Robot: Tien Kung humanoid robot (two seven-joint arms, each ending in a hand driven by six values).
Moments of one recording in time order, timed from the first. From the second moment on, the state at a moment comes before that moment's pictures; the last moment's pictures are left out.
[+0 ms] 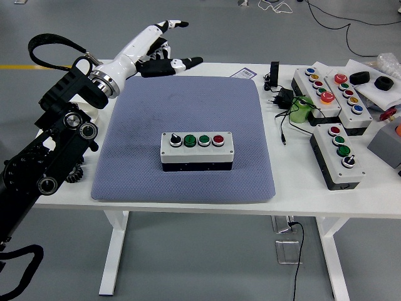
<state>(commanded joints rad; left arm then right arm) -0.77 0.15 -1.19 -1.17 1.58 0.02 0.09 0.09 -0.16 0.38 0.22 -0.35 -0.29 0.00</state>
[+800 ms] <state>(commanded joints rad) -0.65 0.17 -1.31 -0.96 0.81 0.03 0.04 0.09 -0.16 0.35 0.22 -0.32 -0.29 -0.01</state>
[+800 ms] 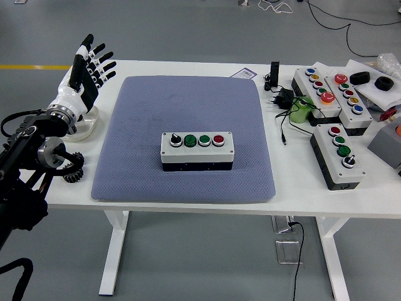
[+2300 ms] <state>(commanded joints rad) -0.64 0.18 -1.35 -0.97 0.83 0.02 0.05 0.10 -0.16 0.35 0.22 -0.33 -0.29 0.00</state>
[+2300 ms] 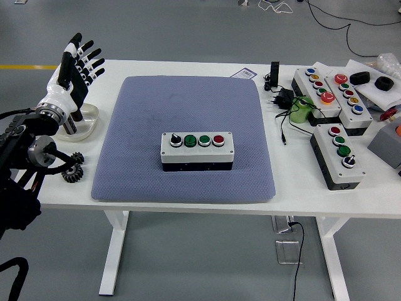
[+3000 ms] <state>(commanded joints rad) -0.64 0.18 -1.35 -0.97 0.83 0.02 0.05 0.10 -0.16 0.35 0.22 -0.33 -0.29 -0.01</state>
